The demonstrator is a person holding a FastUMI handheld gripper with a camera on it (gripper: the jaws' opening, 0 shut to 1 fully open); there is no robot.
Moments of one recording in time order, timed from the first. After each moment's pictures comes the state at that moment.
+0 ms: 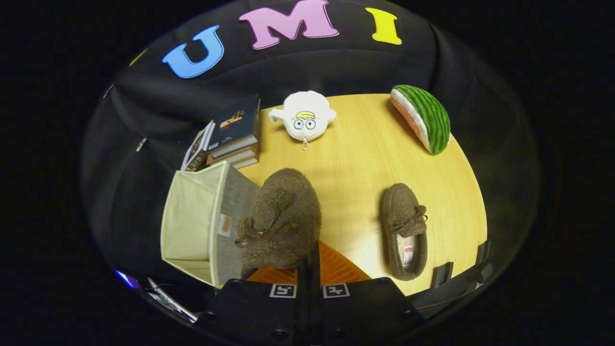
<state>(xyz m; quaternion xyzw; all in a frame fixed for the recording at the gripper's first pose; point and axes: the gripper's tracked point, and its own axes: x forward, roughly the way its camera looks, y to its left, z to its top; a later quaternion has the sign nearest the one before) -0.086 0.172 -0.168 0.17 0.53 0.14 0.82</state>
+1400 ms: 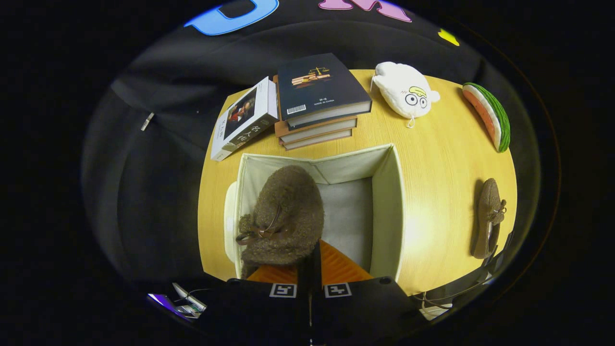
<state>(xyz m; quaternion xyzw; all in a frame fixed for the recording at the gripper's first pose) -0.080 0.416 -0.181 0.15 0.62 0.18 0.75</state>
